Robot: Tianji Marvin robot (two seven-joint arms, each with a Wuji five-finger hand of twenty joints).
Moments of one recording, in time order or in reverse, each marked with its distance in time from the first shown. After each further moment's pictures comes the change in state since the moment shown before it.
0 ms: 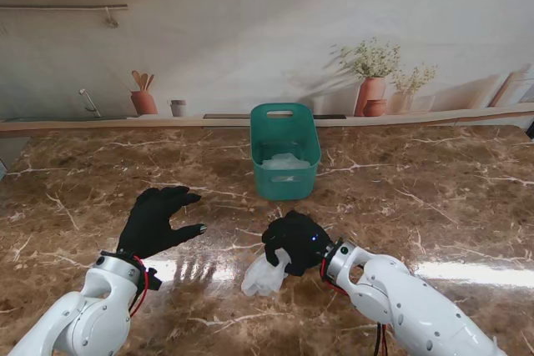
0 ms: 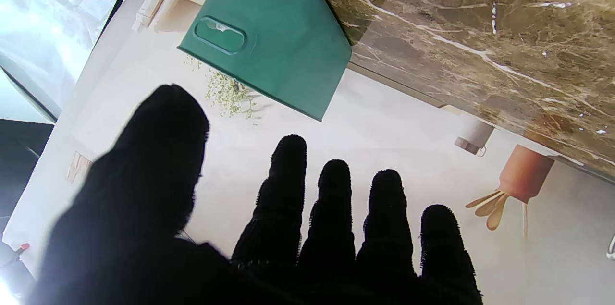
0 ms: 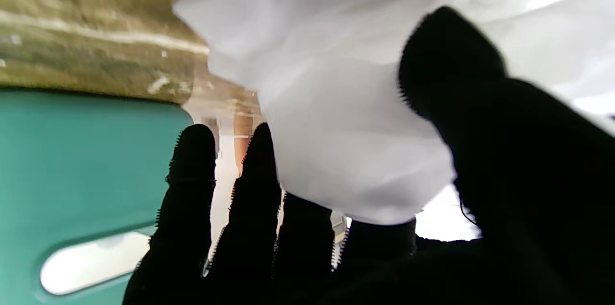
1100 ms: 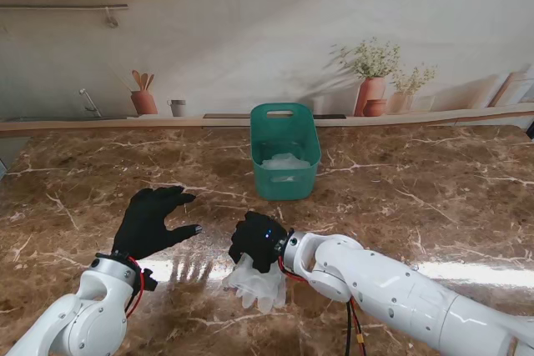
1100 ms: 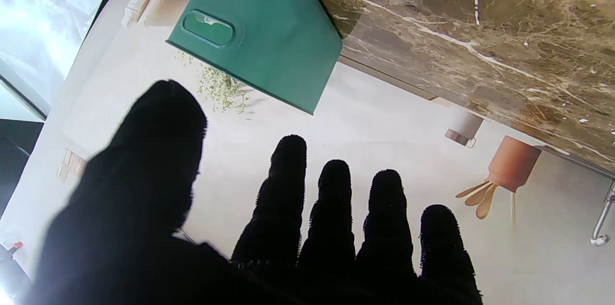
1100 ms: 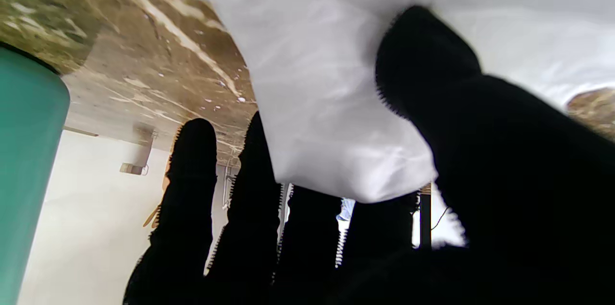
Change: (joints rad) left arm 0.017 -0.001 -0.020 -0.003 0.010 0.001 0.018; right arm 0.354 -0.041 -0.491 0.064 0.054 0.198 0.090; left_hand -0.001 -0.021 0.000 0.000 0.000 0.000 0.000 0.000 0.000 0.001 0.000 0.000 0.000 0.000 0.000 0.000 0.000 -0.001 0.000 0.000; right_hand 0.080 -0.024 0.029 0.000 -0.016 0.033 0.012 -0.103 0.082 -0.072 0.364 0.554 0.018 -0.001 0.390 0.297 0.049 0.000 0.026 0.010
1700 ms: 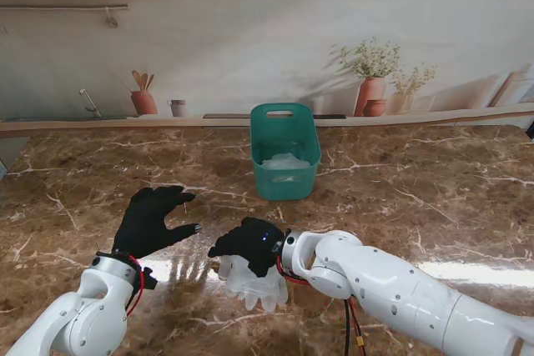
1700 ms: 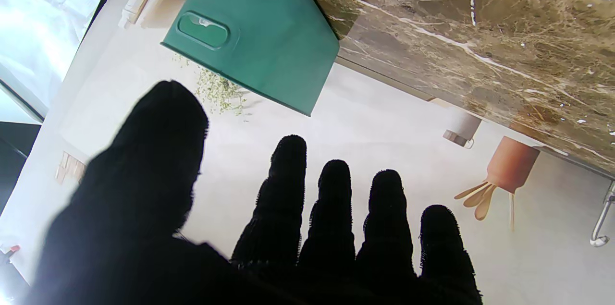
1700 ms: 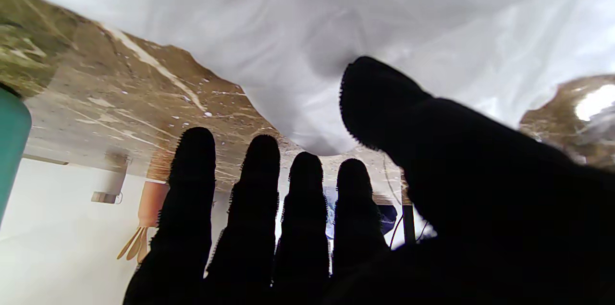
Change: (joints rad) left arm -0.013 0.000 0.002 0.017 0.002 -0.002 -0.001; right arm -0.002 0.015 0.023 -0.060 0.045 -0.068 0.140; left_hand 0.000 0.000 0.012 0.000 0.000 0.000 0.000 0.000 0.000 0.000 0.000 0.000 0.000 0.000 0.000 0.000 0.000 -0.001 0.000 -0.006; right_hand 0.029 0.186 0.043 0.168 -0.551 0.320 -0.774 -0.163 -0.352 0.097 -0.445 -0.789 -0.035 -0.001 -0.492 -0.428 -0.035 -0.019 -0.085 -0.092
